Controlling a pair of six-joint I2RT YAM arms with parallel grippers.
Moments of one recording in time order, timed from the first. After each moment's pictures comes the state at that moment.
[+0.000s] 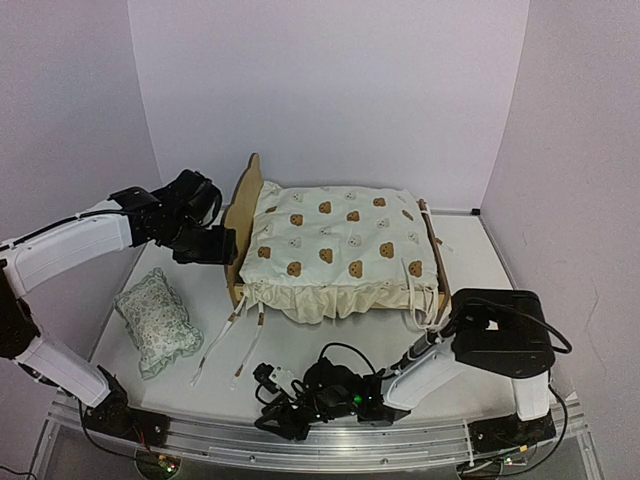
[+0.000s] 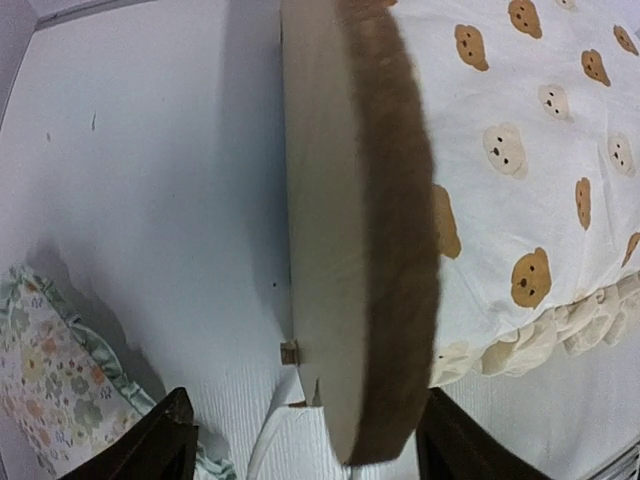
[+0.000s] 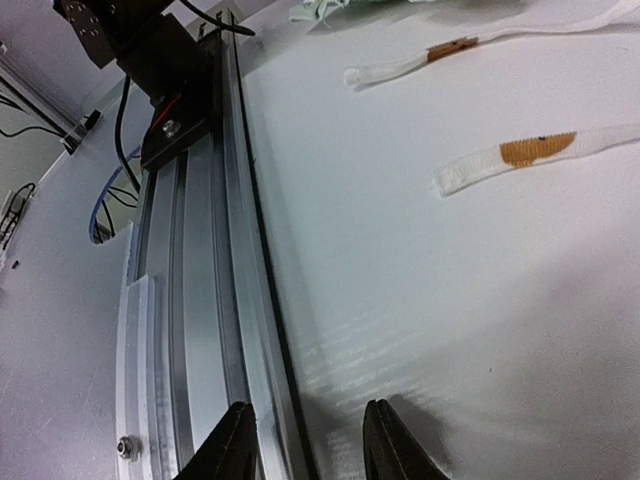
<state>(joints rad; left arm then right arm) -0.69 1.41 1.26 -0.77 -0.22 -0.51 1.40 2.13 0.92 0.72 -0.17 0.43</state>
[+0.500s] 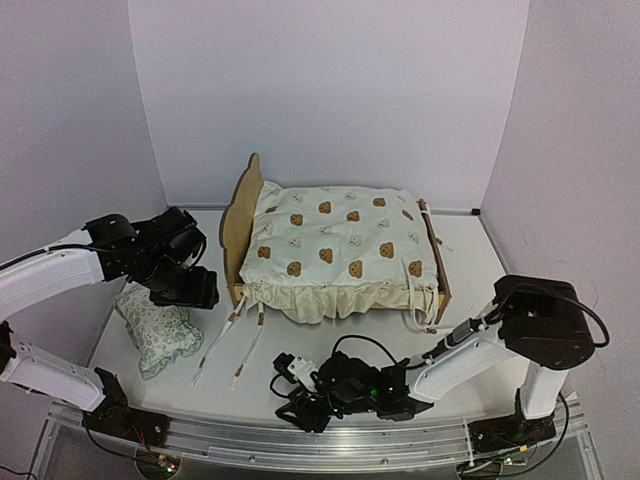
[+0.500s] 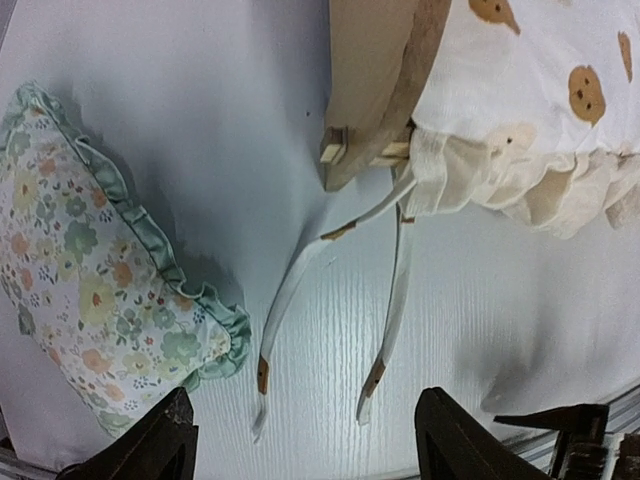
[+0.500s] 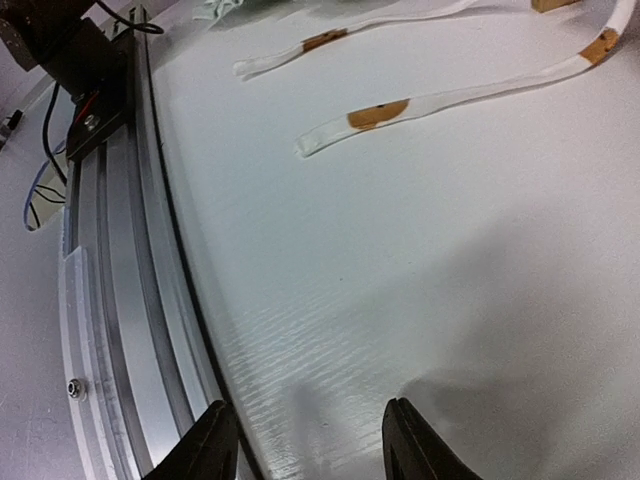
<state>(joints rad) -0.83 1.20 1.06 -1.00 -0.22 -0.71 1.40 1.92 0.82 0.46 0.04 0.40</state>
